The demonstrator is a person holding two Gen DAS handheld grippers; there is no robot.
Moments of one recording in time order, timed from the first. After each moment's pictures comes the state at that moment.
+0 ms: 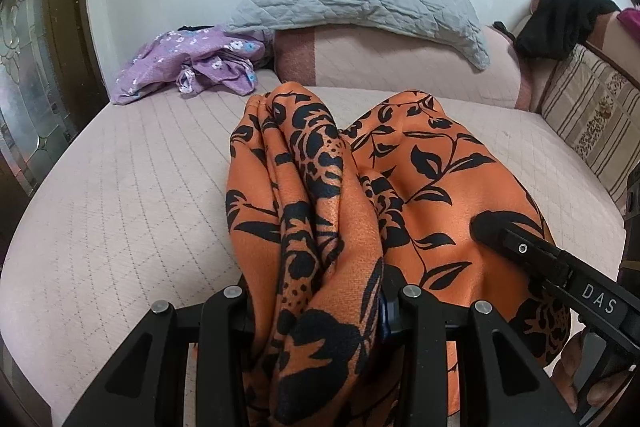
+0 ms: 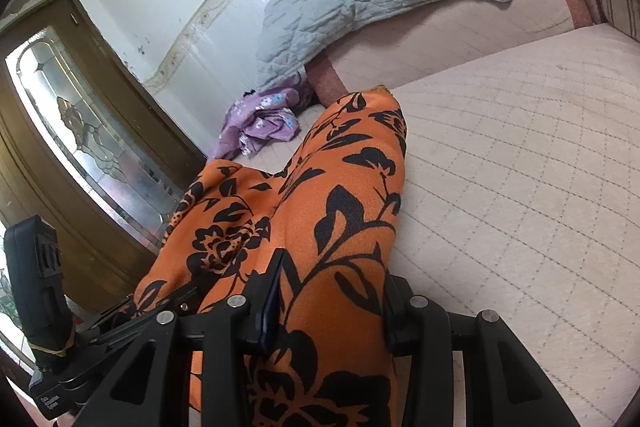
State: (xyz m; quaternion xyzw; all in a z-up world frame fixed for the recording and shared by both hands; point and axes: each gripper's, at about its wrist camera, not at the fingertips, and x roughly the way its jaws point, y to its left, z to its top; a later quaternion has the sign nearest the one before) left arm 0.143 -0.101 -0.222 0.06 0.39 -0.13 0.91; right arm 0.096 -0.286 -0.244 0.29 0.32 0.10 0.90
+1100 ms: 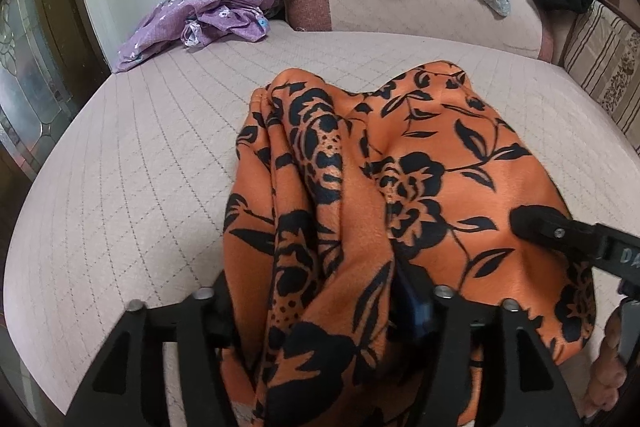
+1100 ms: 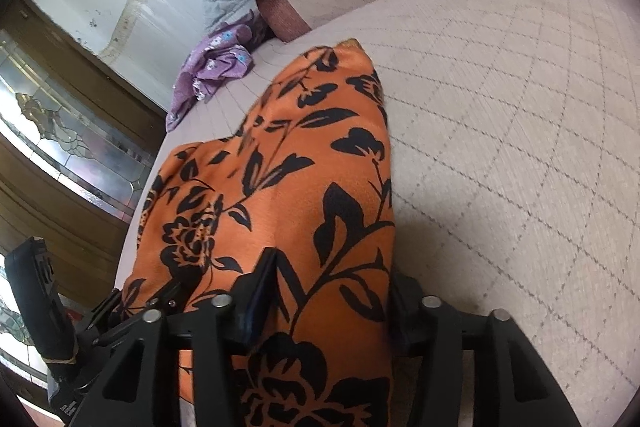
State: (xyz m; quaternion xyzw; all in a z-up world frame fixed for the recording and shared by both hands) left arm 0.156 -0.089 -0.279 0.10 0.45 -0.09 0.88; right arm 0.115 -0.288 -0.303 0.31 0.45 0.07 0.84
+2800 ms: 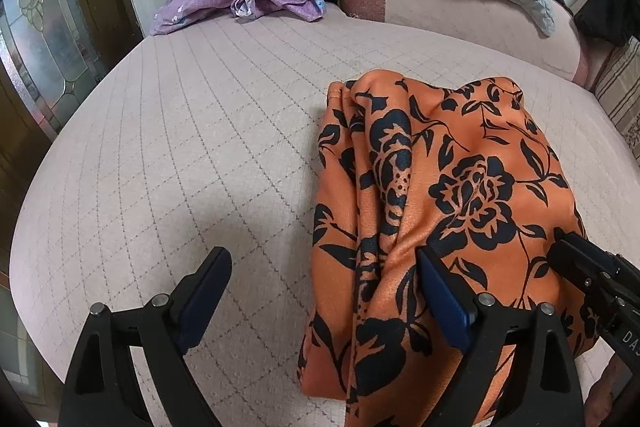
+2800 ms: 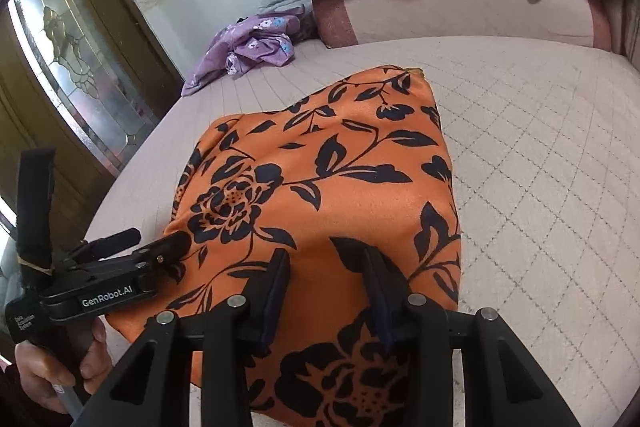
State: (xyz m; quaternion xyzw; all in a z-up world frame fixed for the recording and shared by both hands) left arm 0.160 -0.039 -0.273 0.06 0.48 -0.04 0.87; right arm 0.106 -0.239 -0.270 0.17 0.42 0.09 0.89
